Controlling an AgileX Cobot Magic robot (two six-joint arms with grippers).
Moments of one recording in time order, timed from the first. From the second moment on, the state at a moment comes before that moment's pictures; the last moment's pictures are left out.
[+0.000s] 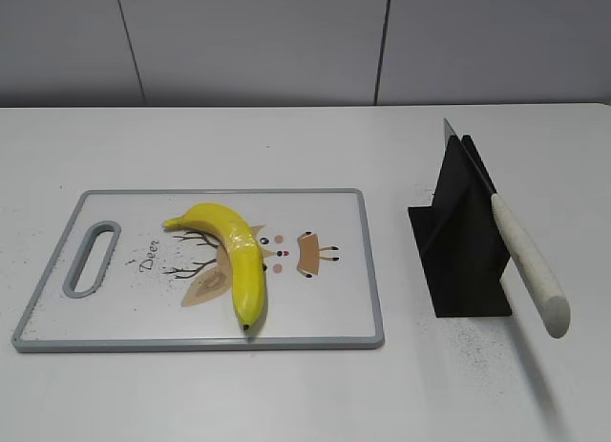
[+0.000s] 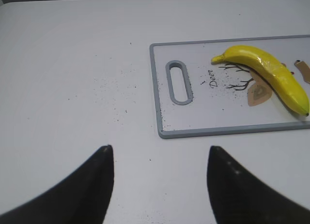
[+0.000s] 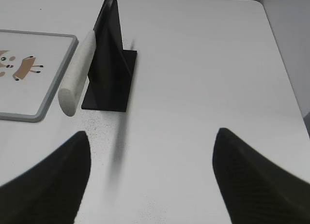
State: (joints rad) left arm -0.07 0.00 -0.48 -0.13 1.10 0.15; right arm 0.09 -0.01 -0.50 0.02 1.04 -0.01
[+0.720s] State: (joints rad) left arm -0.07 0.00 -0.48 -0.13 1.10 0.15; right arm 0.09 -0.01 -0.50 0.02 1.04 -0.01
